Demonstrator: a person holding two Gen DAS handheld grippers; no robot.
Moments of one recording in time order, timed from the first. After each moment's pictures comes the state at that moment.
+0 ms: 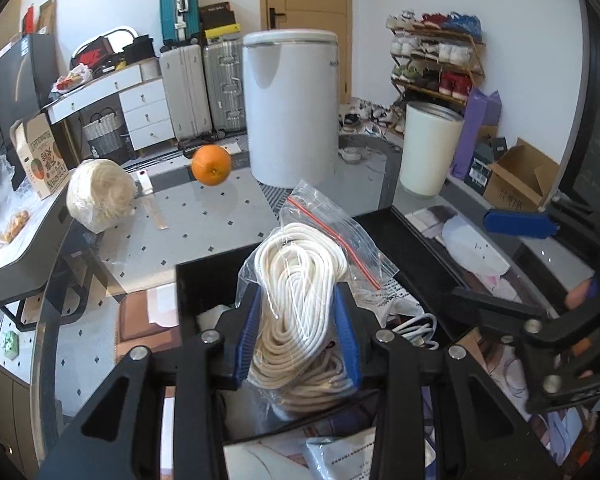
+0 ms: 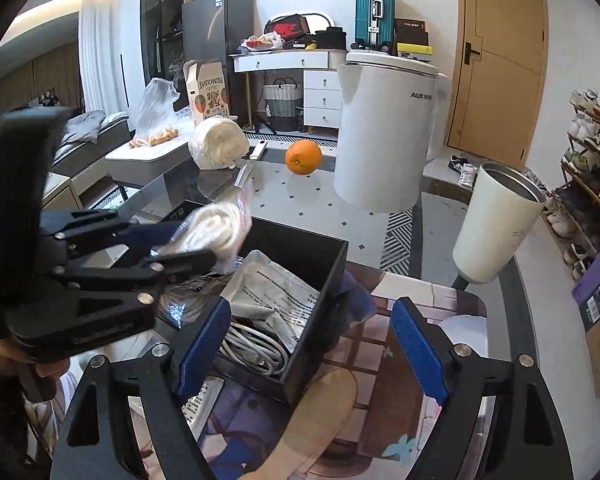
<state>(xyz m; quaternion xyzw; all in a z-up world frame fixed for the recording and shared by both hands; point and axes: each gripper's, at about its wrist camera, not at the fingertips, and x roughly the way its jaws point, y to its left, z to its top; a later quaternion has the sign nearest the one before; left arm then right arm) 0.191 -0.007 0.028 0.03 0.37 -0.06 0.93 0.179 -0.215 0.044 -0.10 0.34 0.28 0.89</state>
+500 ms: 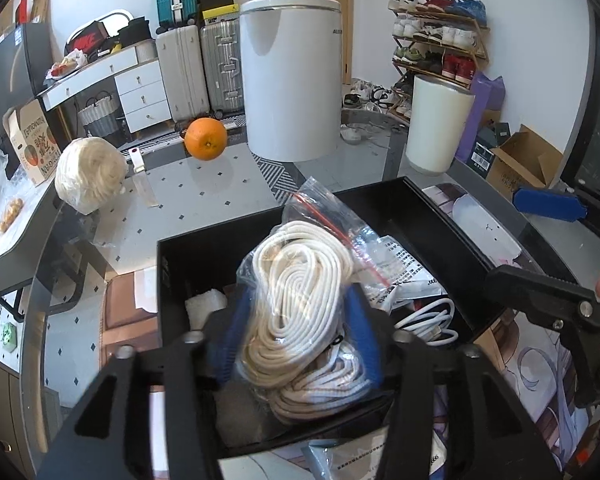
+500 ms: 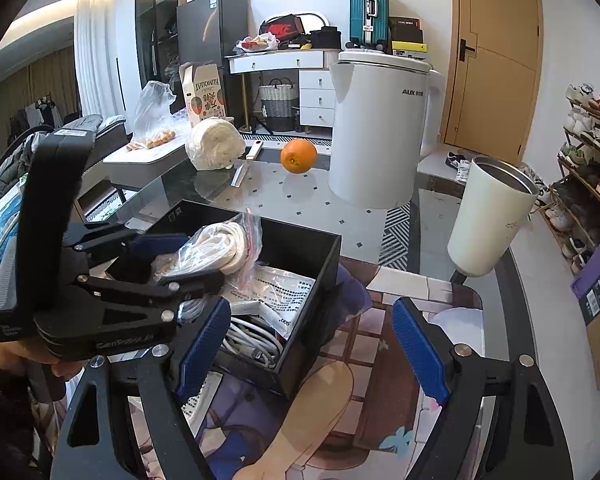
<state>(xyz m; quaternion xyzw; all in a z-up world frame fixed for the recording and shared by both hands) 0.198 -0.006 0.014 0.03 0.39 -0.06 0.92 0.176 -0.221 0.044 -0.09 0.35 0.28 0.89</state>
